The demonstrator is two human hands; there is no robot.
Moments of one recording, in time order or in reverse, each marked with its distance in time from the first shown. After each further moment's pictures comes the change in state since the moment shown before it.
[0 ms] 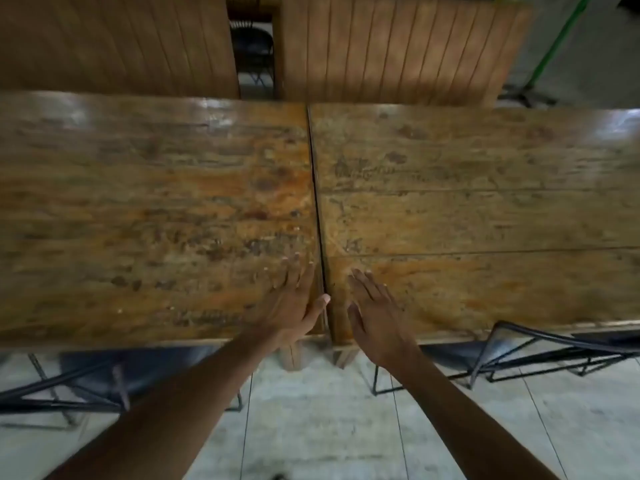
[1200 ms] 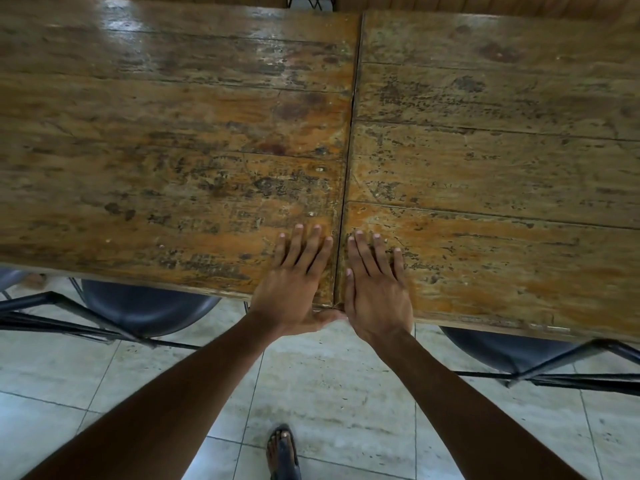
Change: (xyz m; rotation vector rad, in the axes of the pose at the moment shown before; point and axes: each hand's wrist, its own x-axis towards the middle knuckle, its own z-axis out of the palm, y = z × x) left_hand 0.008 -0.019 0.085 0.278 0.145 0.093; right_hand 0.040 0.046 0.106 -0.204 0.043 -0.080
